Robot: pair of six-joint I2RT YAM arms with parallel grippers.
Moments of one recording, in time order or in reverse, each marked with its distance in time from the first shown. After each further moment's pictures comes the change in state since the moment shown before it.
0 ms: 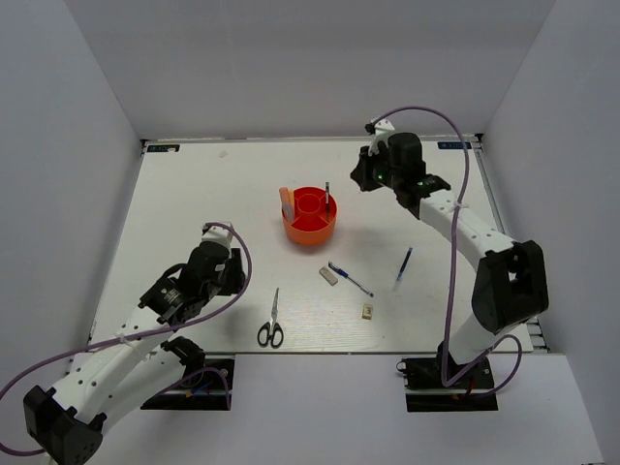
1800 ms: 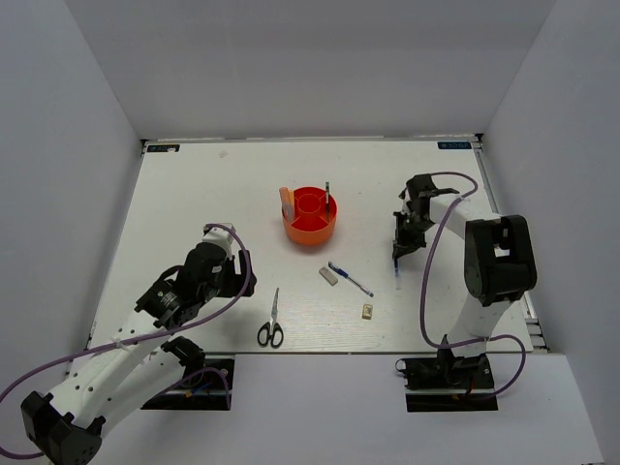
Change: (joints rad) left arm 0.000 -0.034 0.000 0.001 0.079 -0.007; right arm -0.227 0.177 -0.116 -0.672 0.101 0.097
